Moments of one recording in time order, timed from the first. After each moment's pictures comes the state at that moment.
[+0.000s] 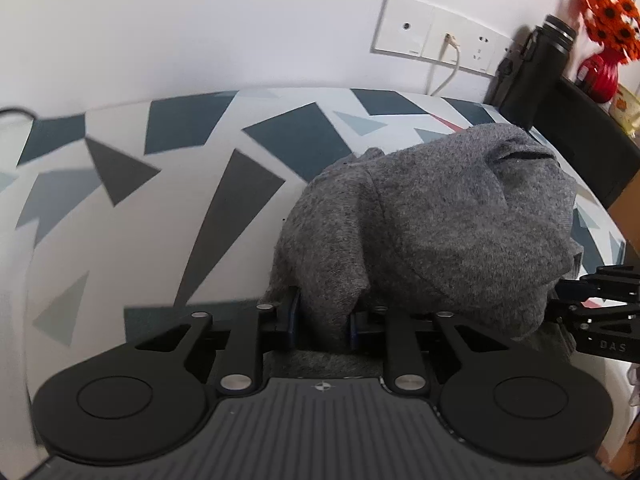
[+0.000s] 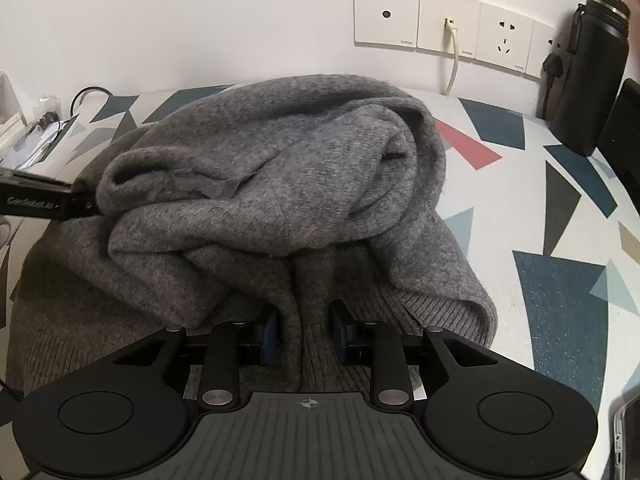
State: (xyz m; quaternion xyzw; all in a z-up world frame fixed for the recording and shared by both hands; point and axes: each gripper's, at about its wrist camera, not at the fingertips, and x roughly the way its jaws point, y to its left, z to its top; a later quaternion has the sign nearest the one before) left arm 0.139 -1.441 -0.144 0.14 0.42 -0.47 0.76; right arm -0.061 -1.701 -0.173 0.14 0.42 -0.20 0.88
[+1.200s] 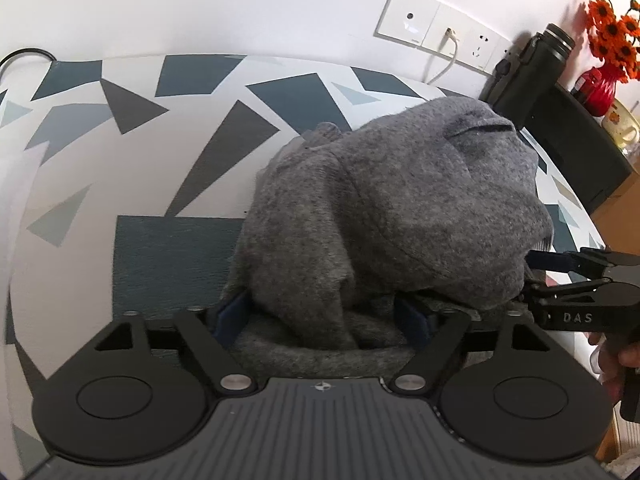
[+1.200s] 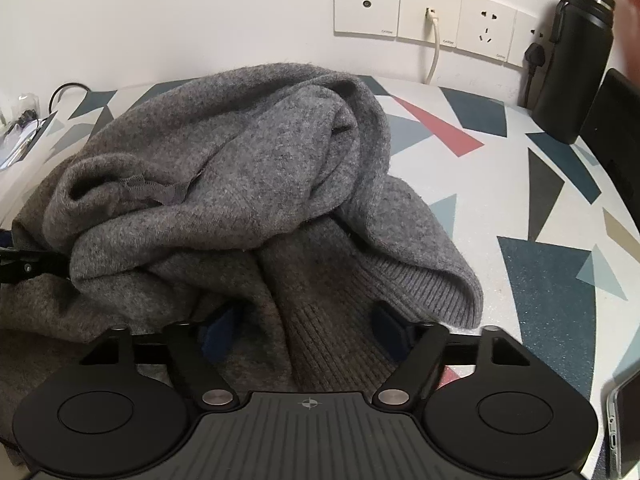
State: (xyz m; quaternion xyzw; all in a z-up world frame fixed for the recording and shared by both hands) left arm 0.106 -1.417 -0.152 0.11 0.45 -0.47 0.75; right arm -0.057 -1.703 -0.181 0.14 0.44 -0.22 0.86
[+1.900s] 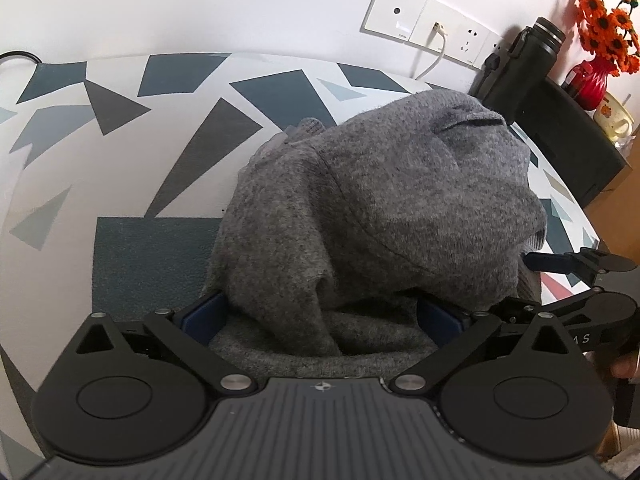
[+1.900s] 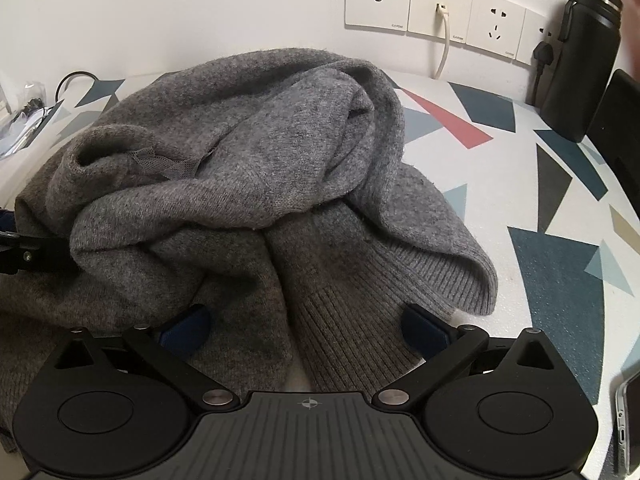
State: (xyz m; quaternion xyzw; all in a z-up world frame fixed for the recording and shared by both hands) left arm 0.102 -1.423 -0.156 0.12 0.45 -0.48 0.74; right arm -0.060 -1.694 -0.188 0.13 0.43 -0.22 0.86
